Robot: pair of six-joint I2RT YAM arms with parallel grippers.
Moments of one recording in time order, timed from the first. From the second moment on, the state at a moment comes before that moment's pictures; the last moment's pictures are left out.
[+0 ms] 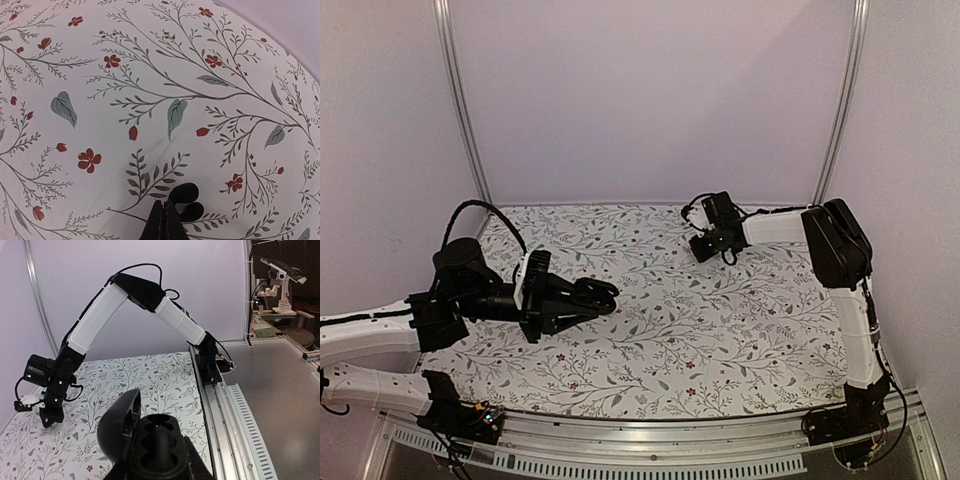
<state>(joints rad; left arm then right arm) -0.88 0.92 0.52 0.34 0.63 0.15 0.50 2.32 1.66 -0.16 0.04 -0.15</state>
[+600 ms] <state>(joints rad) -0.88 0.92 0.52 0.33 0.62 0.15 0.50 2.27 1.64 -0.16 0.02 -0.17</state>
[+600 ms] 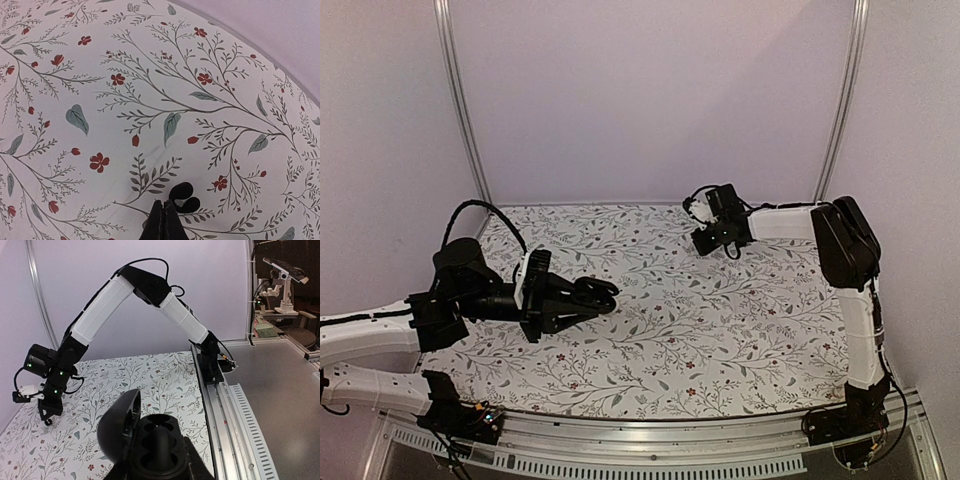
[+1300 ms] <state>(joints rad) -0.88 0.91 0.52 0.33 0.62 0.16 0.46 2.28 1.70 -0.22 -0.06 -0.20</state>
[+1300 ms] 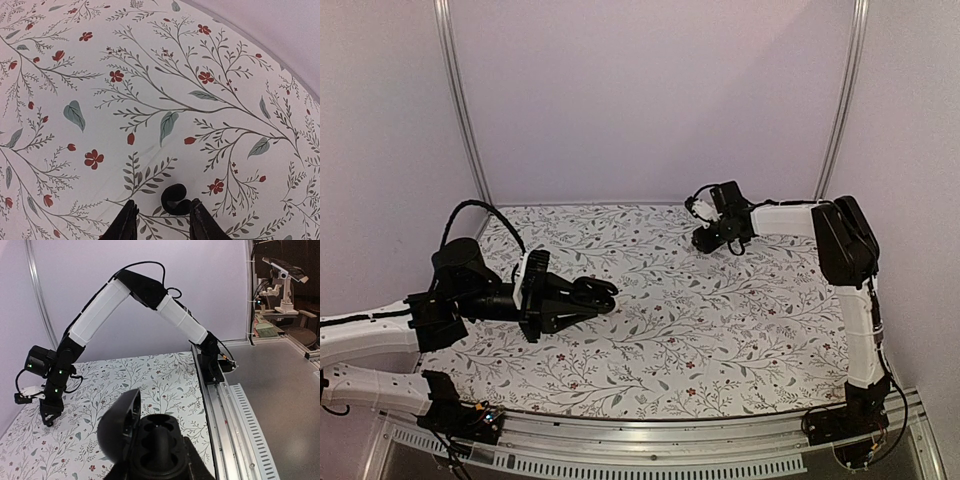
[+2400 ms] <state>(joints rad) -0.88 0.91 0.52 0.33 0.62 0.17 0.42 2.43 1.87 -0.33 -0.15 -0.22</state>
